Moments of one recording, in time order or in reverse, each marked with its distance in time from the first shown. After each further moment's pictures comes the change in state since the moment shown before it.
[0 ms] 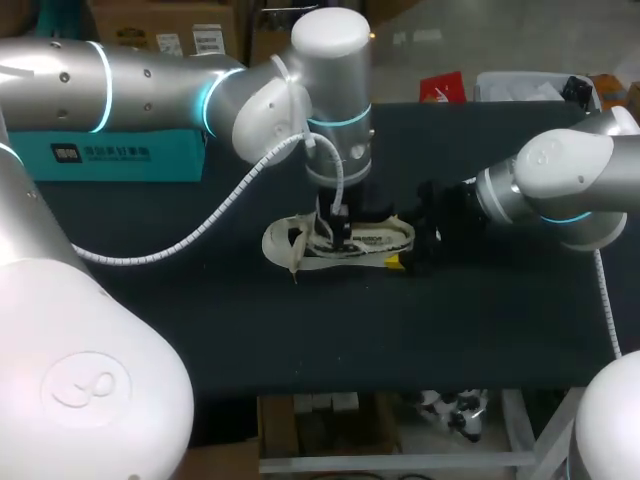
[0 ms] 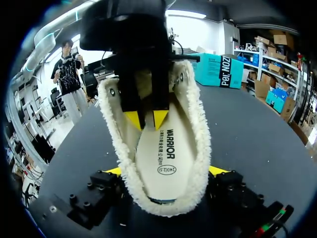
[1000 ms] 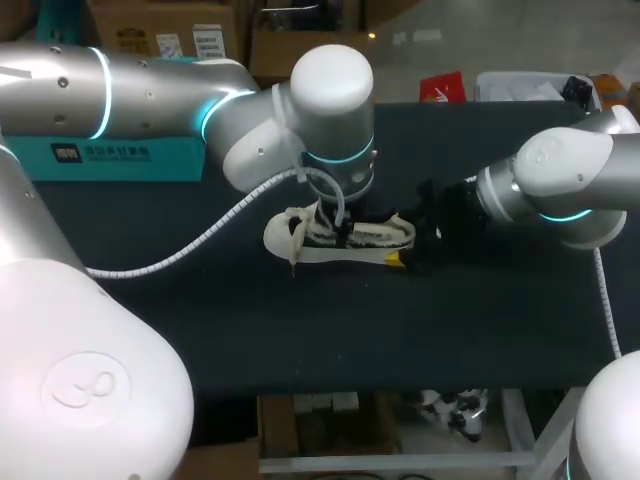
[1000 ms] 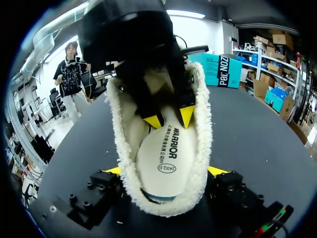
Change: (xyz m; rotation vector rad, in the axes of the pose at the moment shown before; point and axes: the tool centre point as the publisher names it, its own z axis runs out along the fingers) left arm -0.050 -0.002 -0.002 -0.007 -0.293 0.030; right arm -0.005 0.000 0.000 0.000 -0.005 0.003
